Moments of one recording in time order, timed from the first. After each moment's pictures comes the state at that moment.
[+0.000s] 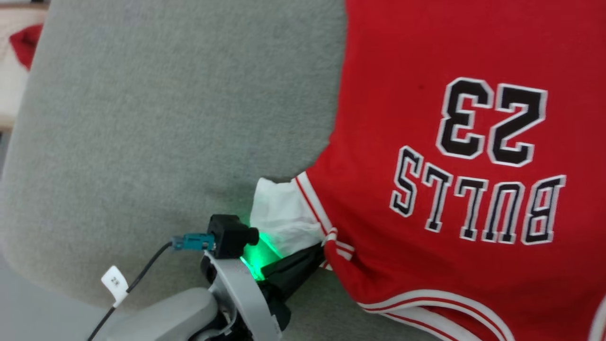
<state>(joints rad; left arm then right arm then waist) -0.69 0.60 -1.24 0.14 -1.31 -0.14 -0.24 -1.13 -0.55 0.10 0.53 0.42 0.13 1.04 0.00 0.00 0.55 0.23</state>
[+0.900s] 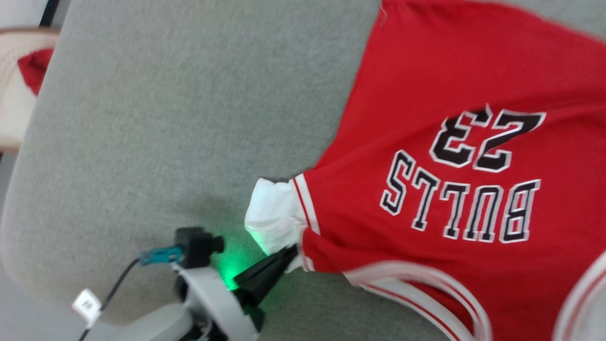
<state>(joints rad) -0.58 0.63 -1.14 0.17 -1.36 -0.14 -0.26 -0.87 -0.73 0.24 0.49 0.65 0.13 0.86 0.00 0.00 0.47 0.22</state>
